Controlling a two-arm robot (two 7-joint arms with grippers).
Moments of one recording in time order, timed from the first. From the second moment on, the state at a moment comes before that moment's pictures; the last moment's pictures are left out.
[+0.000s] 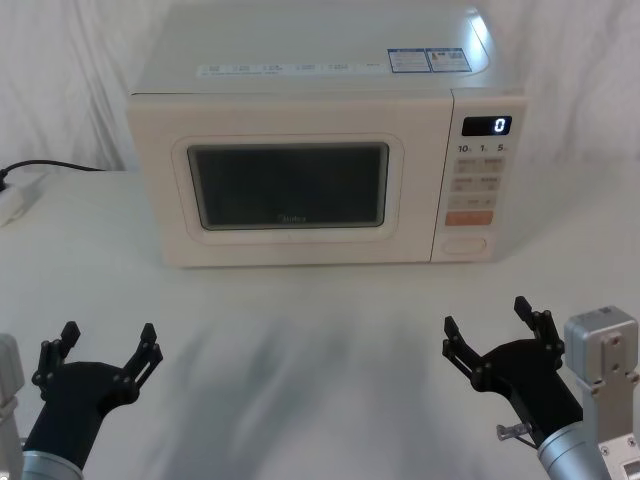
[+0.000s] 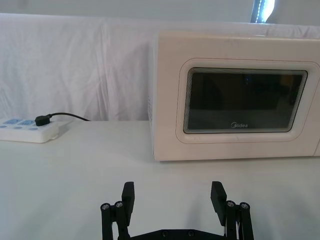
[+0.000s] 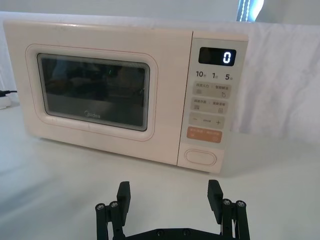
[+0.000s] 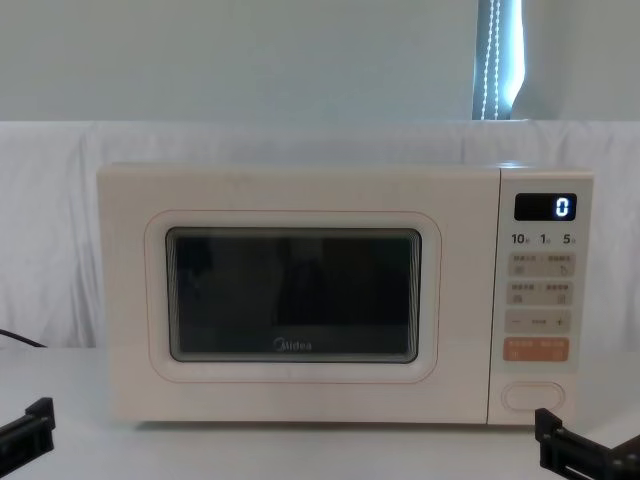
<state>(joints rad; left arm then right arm) 0.27 0.24 0.04 -1.85 -0.25 -0.02 -0.02 -0.17 0.19 -0.26 -1.77 0.07 -0.06 -0.03</state>
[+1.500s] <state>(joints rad) 0.27 0.24 0.04 -1.85 -0.25 -0.02 -0.02 -0.17 0.19 -0.26 -1.77 0.07 -0.06 -0.03</state>
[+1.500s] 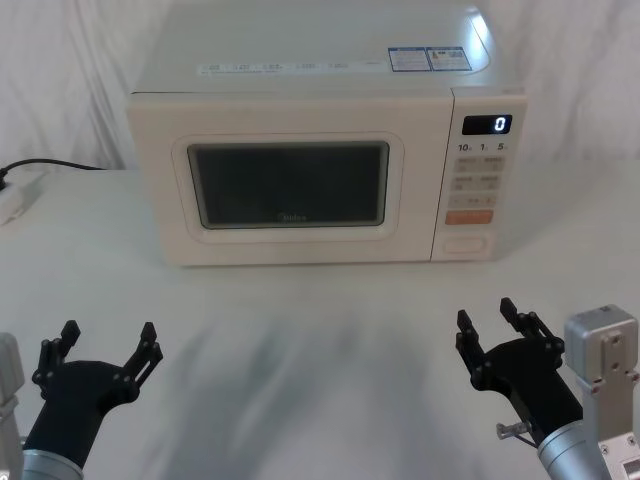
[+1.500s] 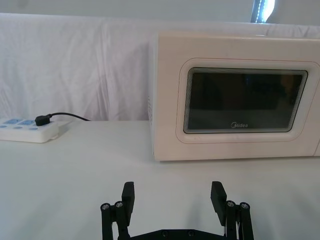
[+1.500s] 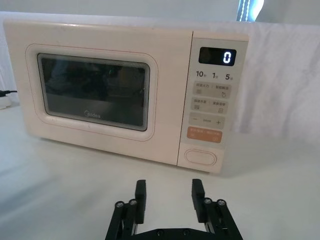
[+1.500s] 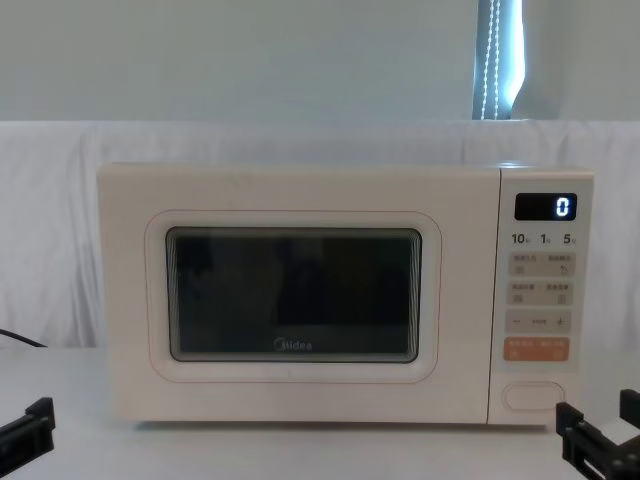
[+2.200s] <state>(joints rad) 0.27 0.24 0.04 -1.85 -0.25 -0.02 -0.02 -0.17 0.19 -0.26 -1.77 0.07 -0.06 -0.03</state>
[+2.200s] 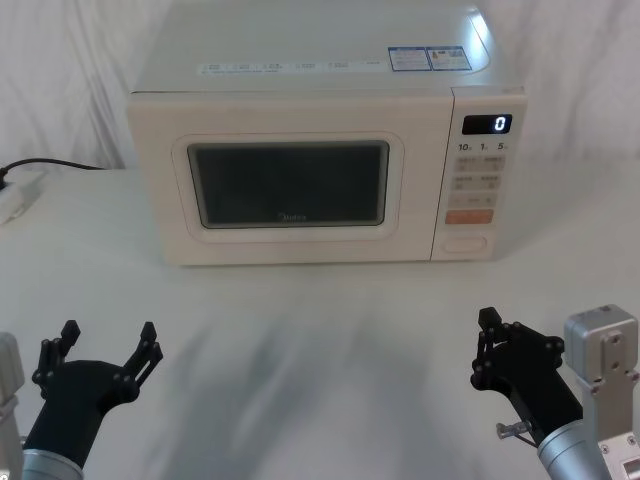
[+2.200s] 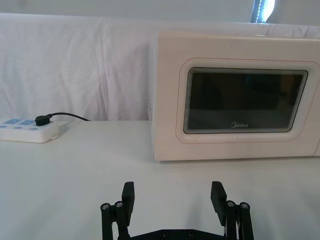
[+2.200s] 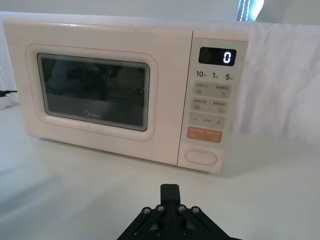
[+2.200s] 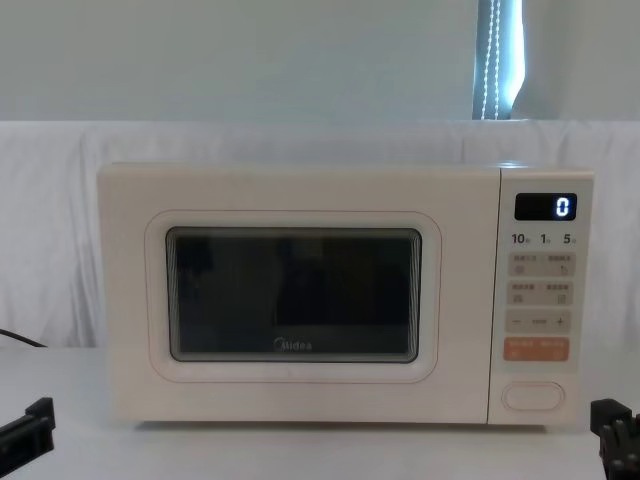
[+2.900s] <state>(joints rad) 0.27 0.24 0.04 -1.85 -0.25 -0.02 -0.02 -0.04 0.12 -0.20 -1.62 0.10 -0.02 0.07</state>
